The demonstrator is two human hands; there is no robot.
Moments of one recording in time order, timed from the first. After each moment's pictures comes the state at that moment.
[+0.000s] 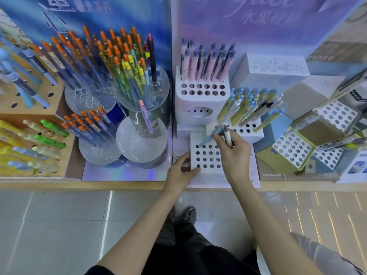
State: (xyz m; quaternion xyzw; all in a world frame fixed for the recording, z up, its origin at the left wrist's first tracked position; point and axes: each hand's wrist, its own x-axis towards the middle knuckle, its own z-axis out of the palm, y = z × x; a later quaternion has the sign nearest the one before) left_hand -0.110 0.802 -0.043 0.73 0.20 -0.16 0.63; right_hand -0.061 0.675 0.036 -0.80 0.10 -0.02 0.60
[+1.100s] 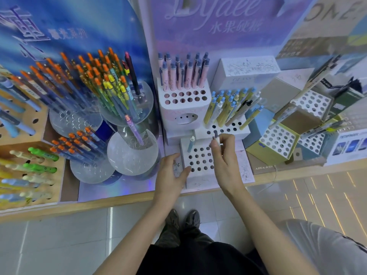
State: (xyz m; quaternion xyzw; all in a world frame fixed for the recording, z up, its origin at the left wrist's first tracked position) left_hand -0.111 0.814 0.001 0.83 0.13 -0.07 0.53; right_hand -0.089 0.675 0.048 -0.79 0.10 0.02 0.61
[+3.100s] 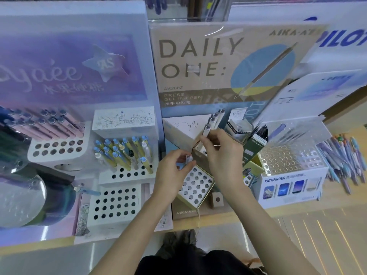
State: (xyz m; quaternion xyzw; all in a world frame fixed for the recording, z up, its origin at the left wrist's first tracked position) left_hand 0.014 0.561 0.055 0.84 0.06 -0.03 0.54; right_hand 0.035 0.437 0.096 -0.89 0.00 -0.17 0.43
